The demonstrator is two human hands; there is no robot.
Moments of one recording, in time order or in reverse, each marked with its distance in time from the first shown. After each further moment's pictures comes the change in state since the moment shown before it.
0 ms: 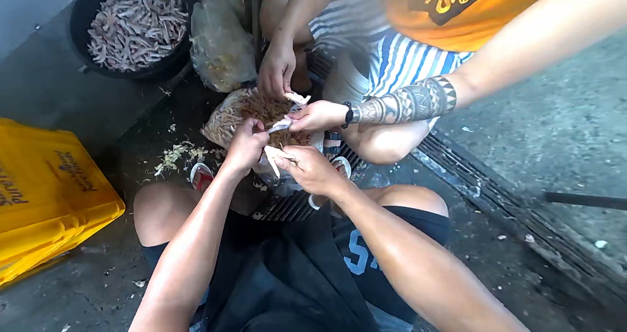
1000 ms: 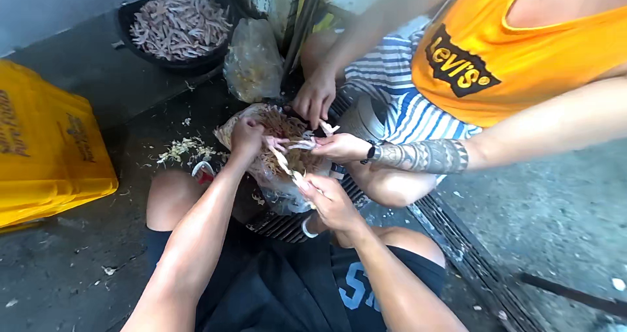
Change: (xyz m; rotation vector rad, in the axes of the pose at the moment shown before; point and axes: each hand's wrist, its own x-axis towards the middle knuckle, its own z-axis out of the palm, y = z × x) left_hand 0.026 0.001 -0.046 0.100 0.417 -0.104; right_hand -0.013 -0.014 0.003 0.237 -0.020 -0.097
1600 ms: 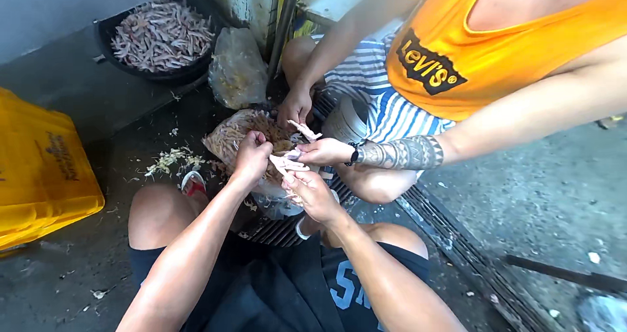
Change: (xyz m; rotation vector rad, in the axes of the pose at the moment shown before) left_hand -0.048 0.002 0.033 -0.261 -0.213 0.041; right_hand 0.014 0.009 0.004 0.472 0.023 0.142
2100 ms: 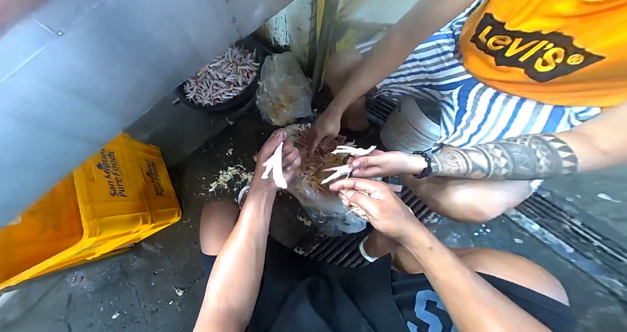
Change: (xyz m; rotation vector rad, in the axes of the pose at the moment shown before) left_hand 0.014 0.028 -0.065 -0.857 -0.505 0.210; right_hand -0.002 -0.020 -0.006 -0.202 0.052 -0.011
